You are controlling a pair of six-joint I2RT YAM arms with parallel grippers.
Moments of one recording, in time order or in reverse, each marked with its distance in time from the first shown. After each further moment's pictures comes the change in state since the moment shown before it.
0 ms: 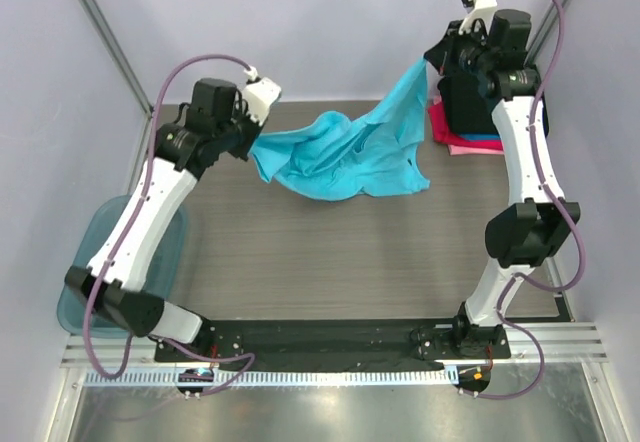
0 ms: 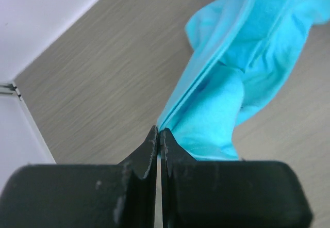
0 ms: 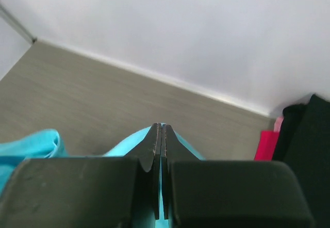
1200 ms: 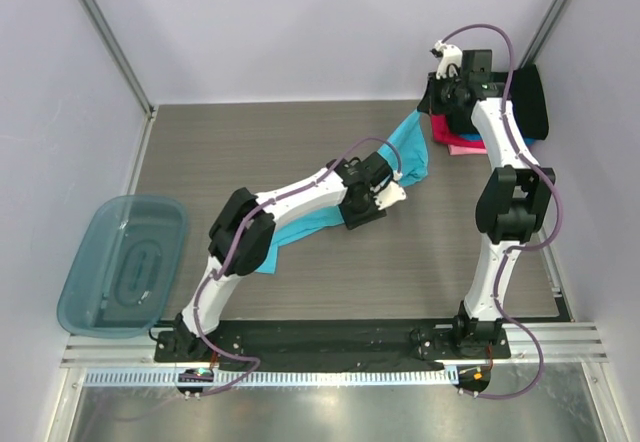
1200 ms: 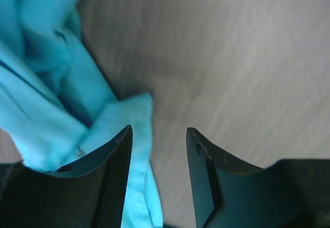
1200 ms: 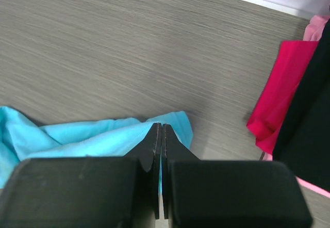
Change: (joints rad) left arm -0.496 0.647 0.057 -0.009 0.021 0.047; right arm -0.015 0.173 -0.135 -0.166 0.032 -0.179
